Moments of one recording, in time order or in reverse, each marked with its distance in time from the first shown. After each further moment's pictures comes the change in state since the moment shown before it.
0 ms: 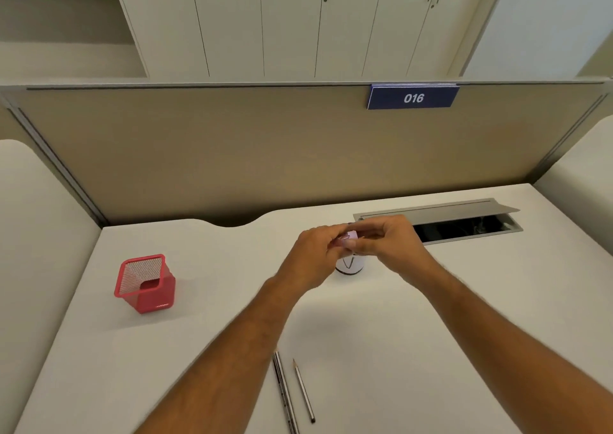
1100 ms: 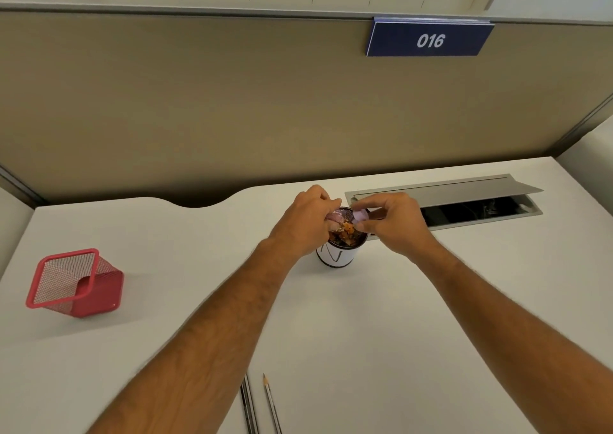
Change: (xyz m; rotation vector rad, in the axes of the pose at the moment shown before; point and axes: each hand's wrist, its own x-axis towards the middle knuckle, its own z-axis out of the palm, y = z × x) left_hand 0.096 -0.060 0.046 0.385 -0.103 -0.070; right_hand 0.079 0.079 -0.033 -0.383 0.121 0.044
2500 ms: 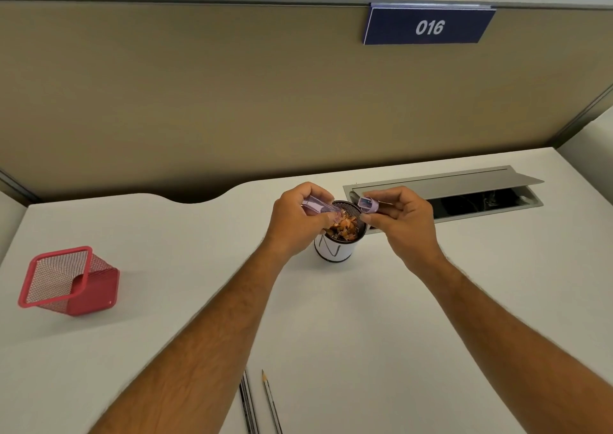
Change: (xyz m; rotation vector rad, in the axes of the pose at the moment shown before) left_hand -0.015 -0.004 0.005 -0.685 0.192 -0.219; right_hand -0.018 0.018 0.004 0.449 0.163 -0.040
